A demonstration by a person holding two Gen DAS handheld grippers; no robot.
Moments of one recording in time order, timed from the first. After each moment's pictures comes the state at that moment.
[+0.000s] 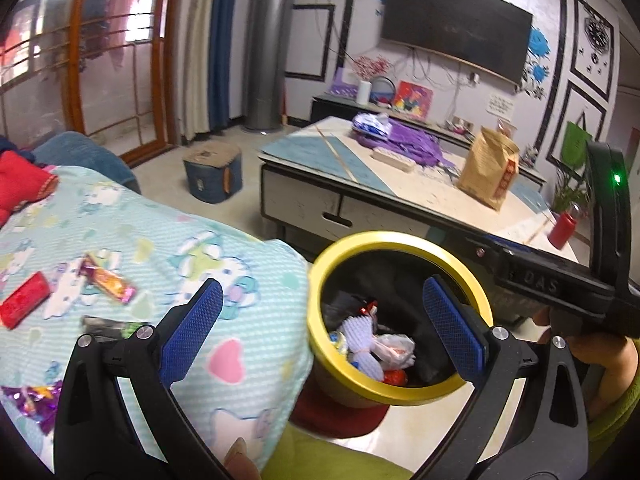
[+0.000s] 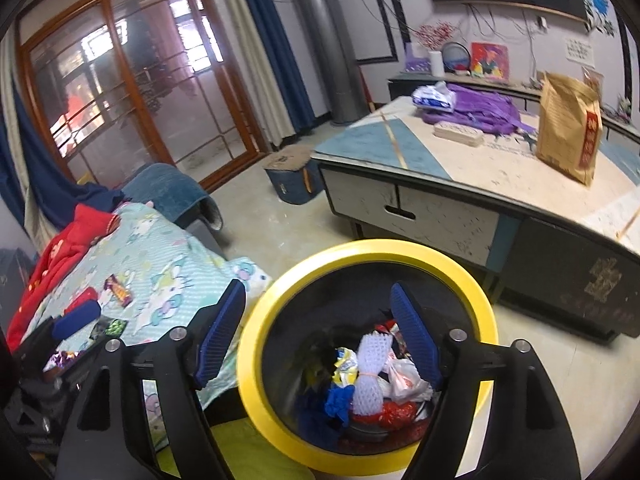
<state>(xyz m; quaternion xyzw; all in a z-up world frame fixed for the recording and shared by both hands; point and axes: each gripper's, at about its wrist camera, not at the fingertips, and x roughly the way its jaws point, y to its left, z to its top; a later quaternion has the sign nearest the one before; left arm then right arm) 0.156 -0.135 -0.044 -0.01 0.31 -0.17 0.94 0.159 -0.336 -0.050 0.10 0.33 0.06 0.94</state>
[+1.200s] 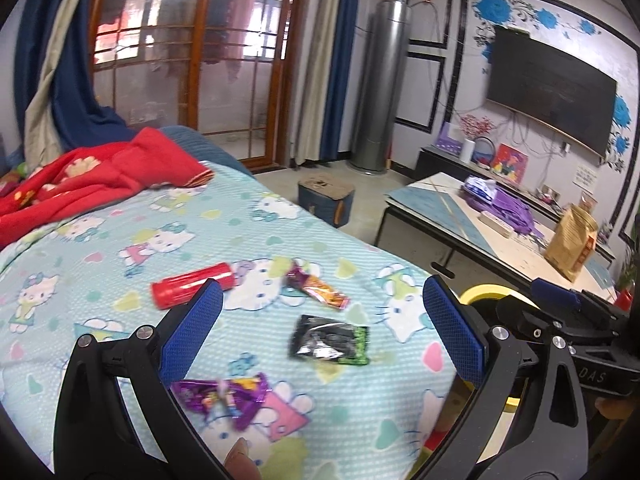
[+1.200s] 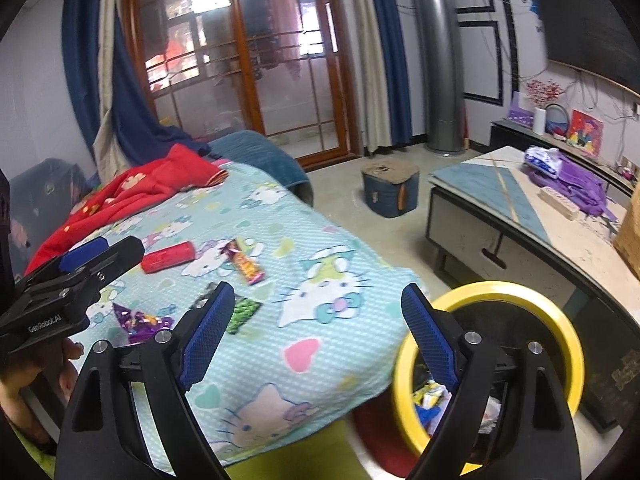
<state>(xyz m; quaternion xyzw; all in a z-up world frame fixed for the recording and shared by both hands) 0.112 0.025 -0.013 -0.07 0.25 0.01 0.97 0.140 -0.171 -0.023 0.00 0.30 0.22 0.93</state>
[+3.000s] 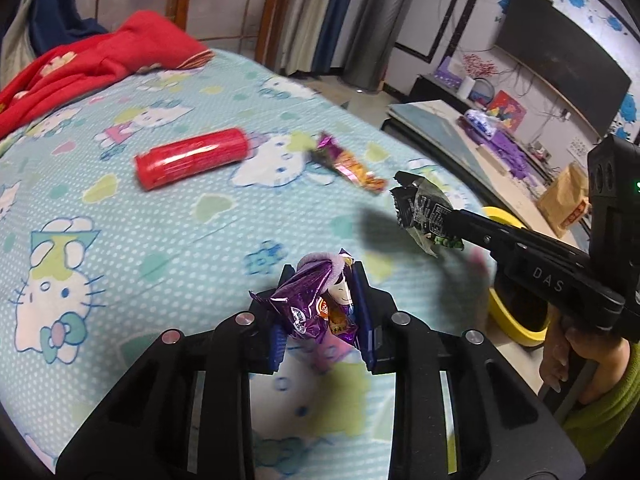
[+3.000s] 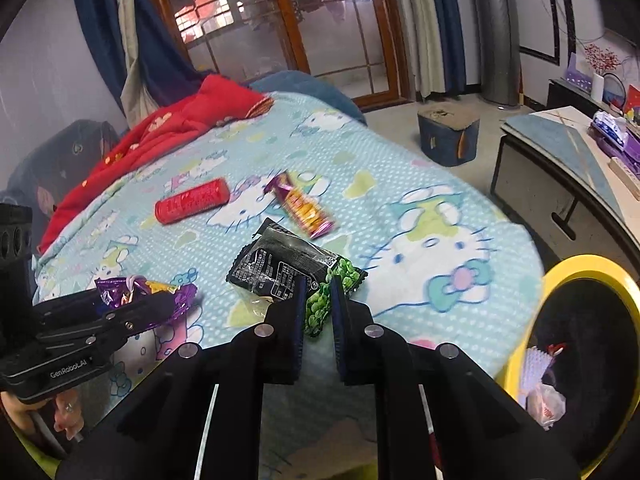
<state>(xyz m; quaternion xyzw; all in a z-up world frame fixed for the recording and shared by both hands) 0.119 0.058 -0.084 -0.11 0.40 -0.05 0.91 0.184 -0.118 -0.083 -0.01 0.38 0.28 0.88</state>
